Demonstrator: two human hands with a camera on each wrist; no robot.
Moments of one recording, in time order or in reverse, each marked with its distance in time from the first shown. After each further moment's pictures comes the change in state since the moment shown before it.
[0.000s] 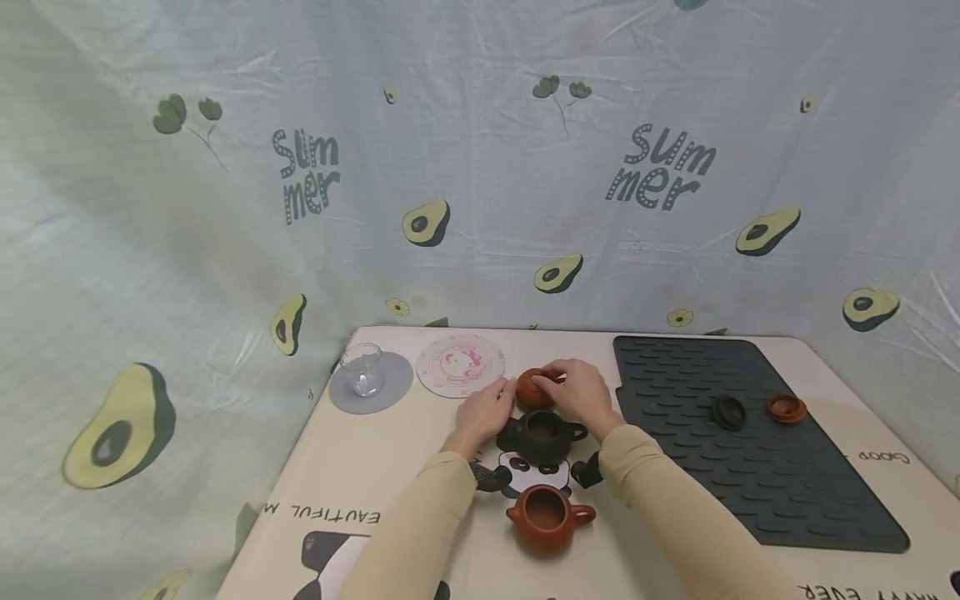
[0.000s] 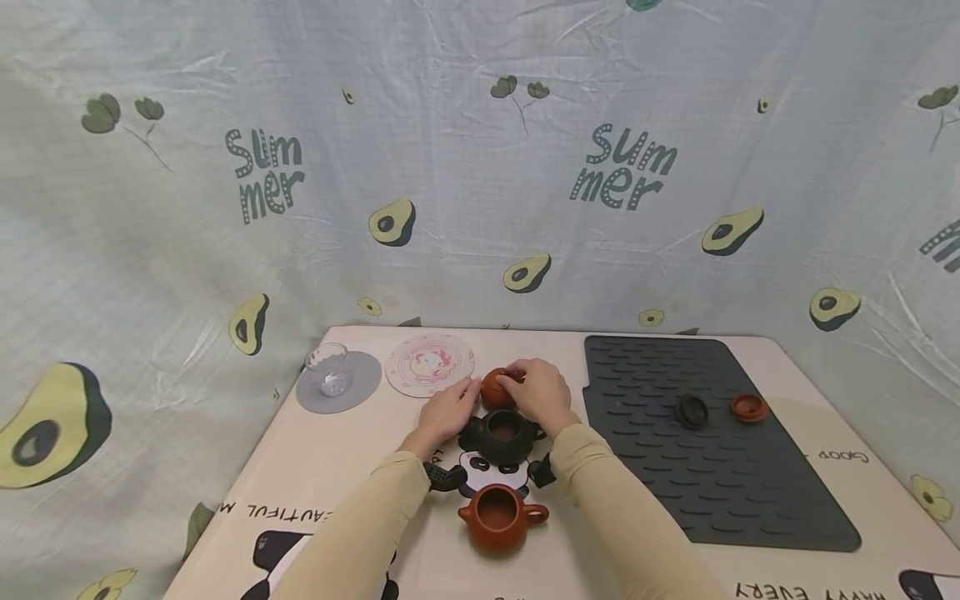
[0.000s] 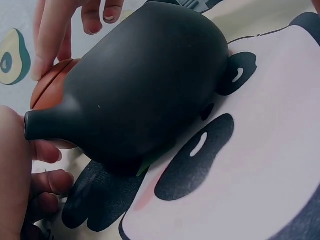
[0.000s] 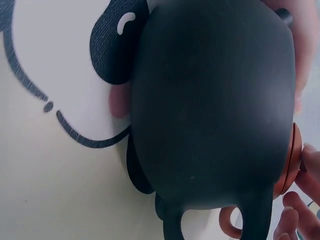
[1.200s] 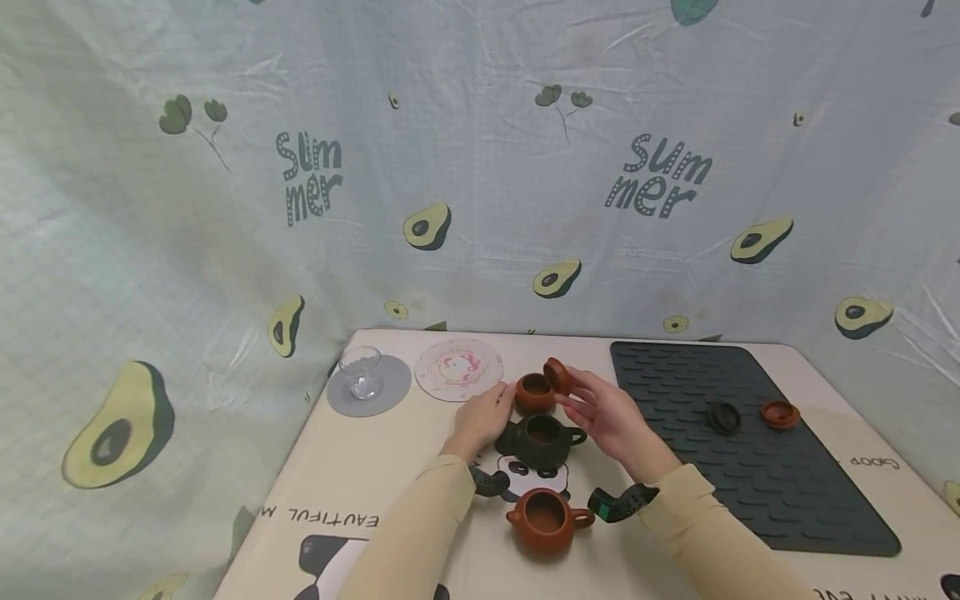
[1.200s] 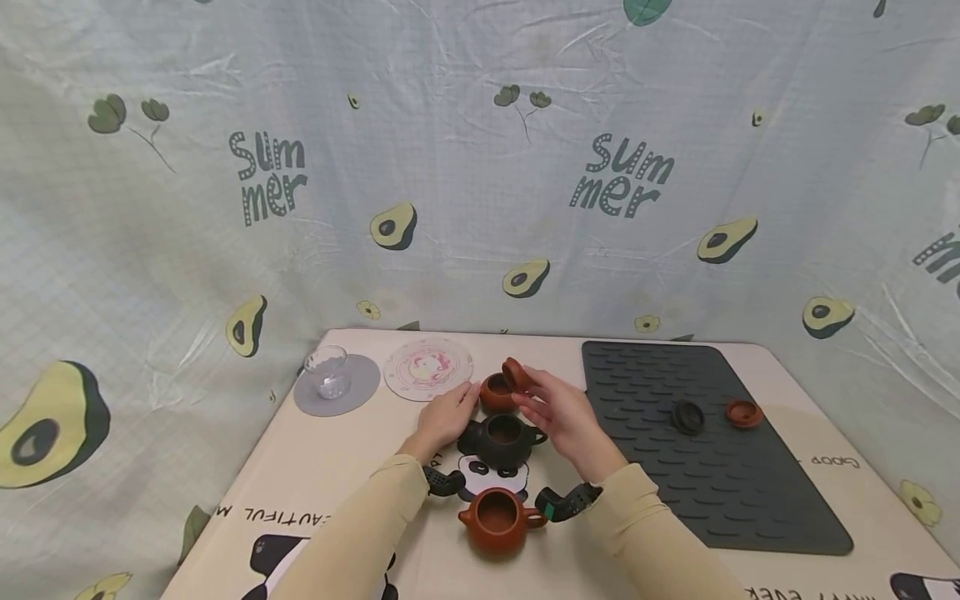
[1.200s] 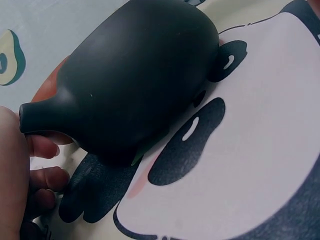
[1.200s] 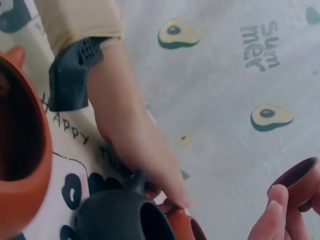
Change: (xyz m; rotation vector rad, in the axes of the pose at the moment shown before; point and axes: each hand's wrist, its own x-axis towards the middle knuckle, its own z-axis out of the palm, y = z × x) left_hand -0.002 0.000 -0.001 0.003 -0.016 0.008; right_hand -0.045 -0.001 -0.043 1.260 -0.160 0.464
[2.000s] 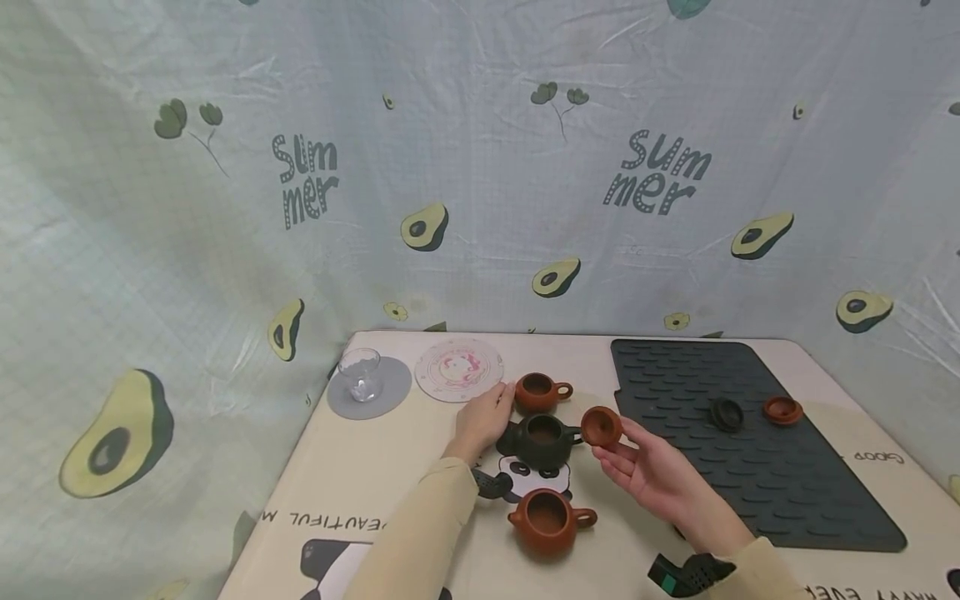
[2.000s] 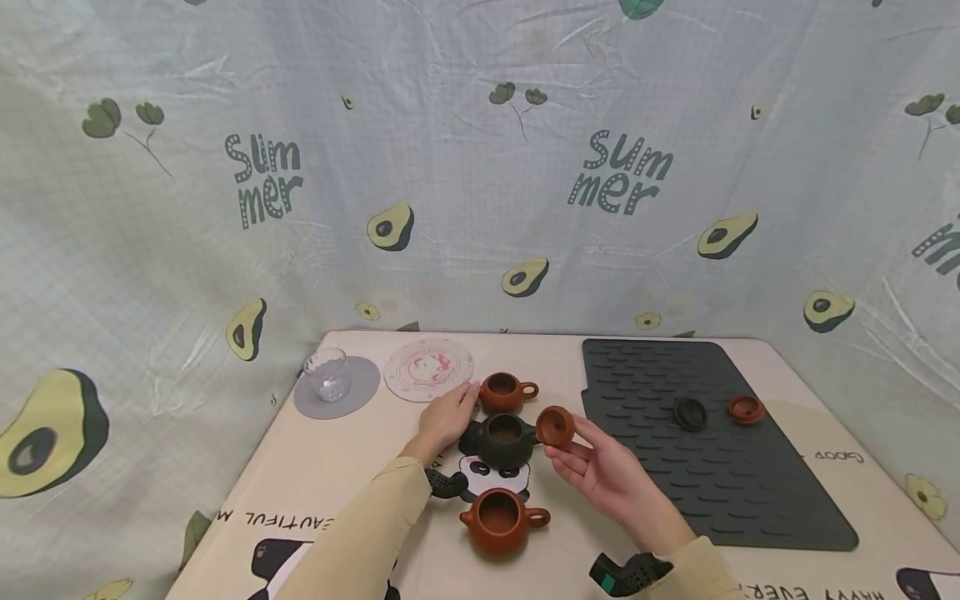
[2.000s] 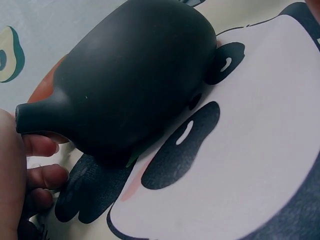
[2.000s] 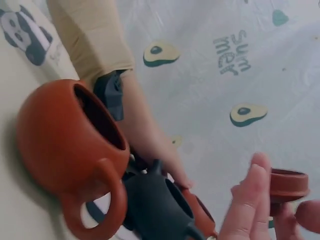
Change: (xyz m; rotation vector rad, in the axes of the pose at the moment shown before) left_hand 0.001 0.000 0.003 -0.015 0.033 -0.019; right_hand -0.057 0.022 -0.058 0.255 -0.127 0.165
